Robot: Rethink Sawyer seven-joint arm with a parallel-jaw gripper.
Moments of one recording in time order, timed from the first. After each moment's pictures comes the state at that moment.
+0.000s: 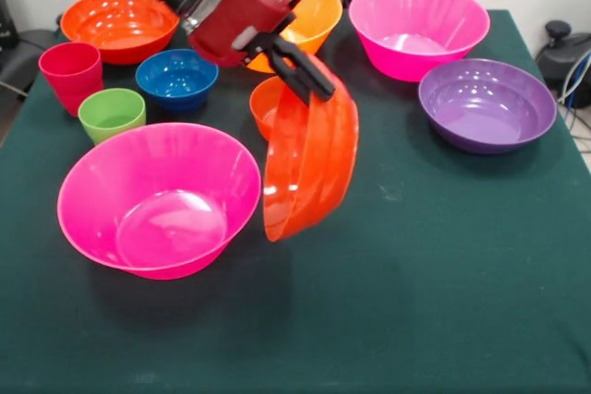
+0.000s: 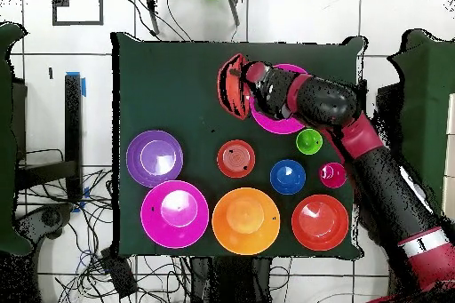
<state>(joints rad) -1.05 -0.32 1.00 1.60 -0.06 0.62 1.85</state>
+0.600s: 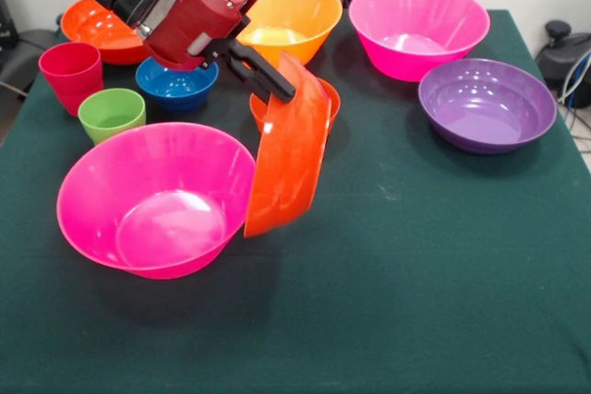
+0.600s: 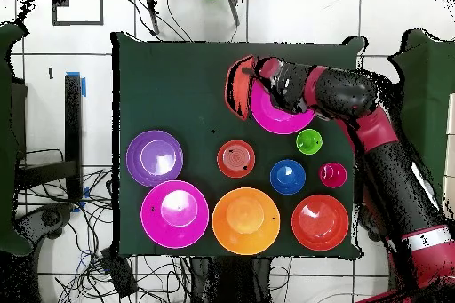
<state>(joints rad) -1.05 -0.29 1.01 1.48 -0.09 0.80 1.85</state>
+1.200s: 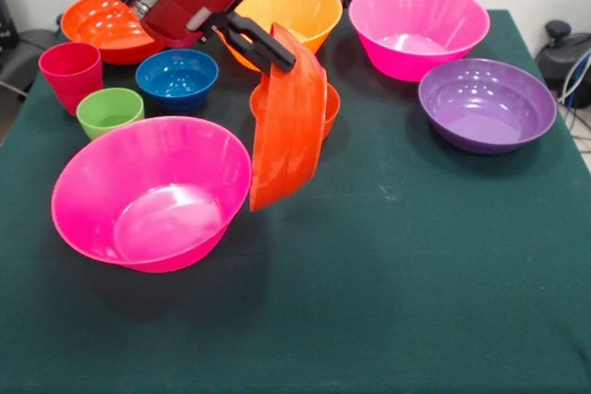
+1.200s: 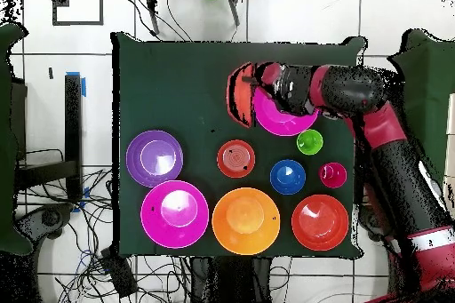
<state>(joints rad) -1.05 -0.32 1.01 1.46 -0.09 0.94 1.85</state>
